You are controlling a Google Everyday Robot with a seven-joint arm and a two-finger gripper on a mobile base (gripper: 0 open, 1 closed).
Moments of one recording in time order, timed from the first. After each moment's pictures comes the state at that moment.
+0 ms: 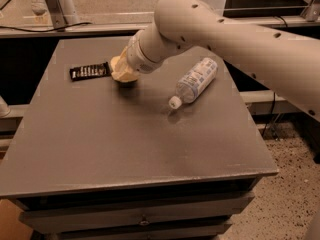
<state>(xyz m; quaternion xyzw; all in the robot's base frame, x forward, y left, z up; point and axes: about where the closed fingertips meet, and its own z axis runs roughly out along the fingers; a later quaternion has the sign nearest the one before) 0.642 0.096 0.866 -0.70 0.60 0.07 0.39</state>
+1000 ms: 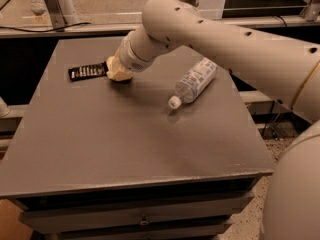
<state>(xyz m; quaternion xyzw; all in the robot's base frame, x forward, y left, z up) 0.671 0.122 0.848 -0.70 0.60 0.08 0.38</state>
